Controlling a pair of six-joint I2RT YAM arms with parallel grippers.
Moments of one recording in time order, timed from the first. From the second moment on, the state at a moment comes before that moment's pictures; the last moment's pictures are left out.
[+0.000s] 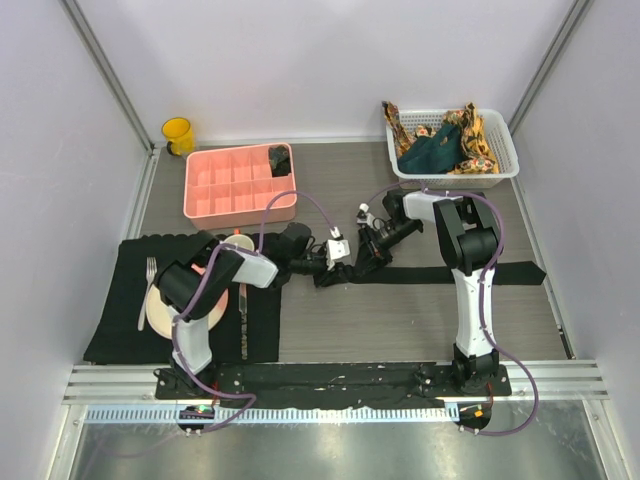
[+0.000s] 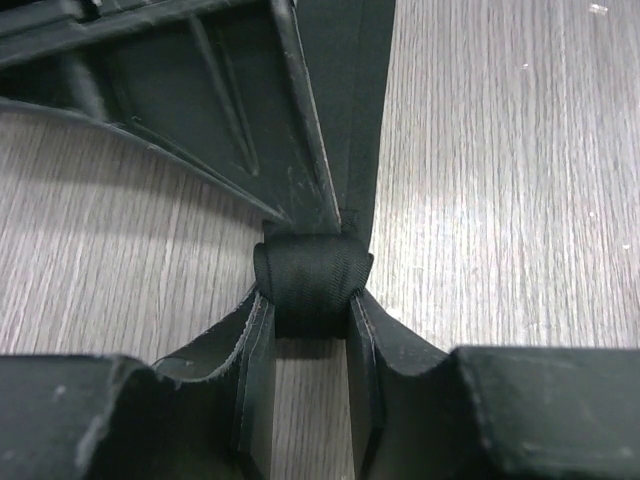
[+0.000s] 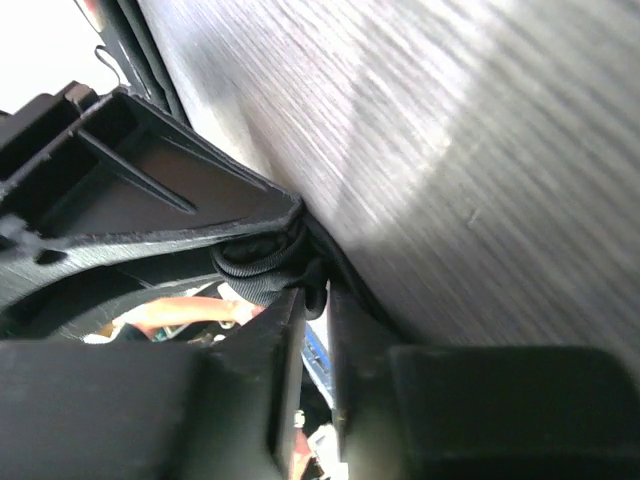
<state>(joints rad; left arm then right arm) -0.68 1.91 0.78 0.58 0.71 0.37 0.29 2.23 1.41 -0.87 -0.96 -0.02</state>
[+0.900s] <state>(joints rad) -0.77 1.85 1.00 0.03 0.43 0.45 0.33 2.15 1.42 -0.88 -0.90 0.05</state>
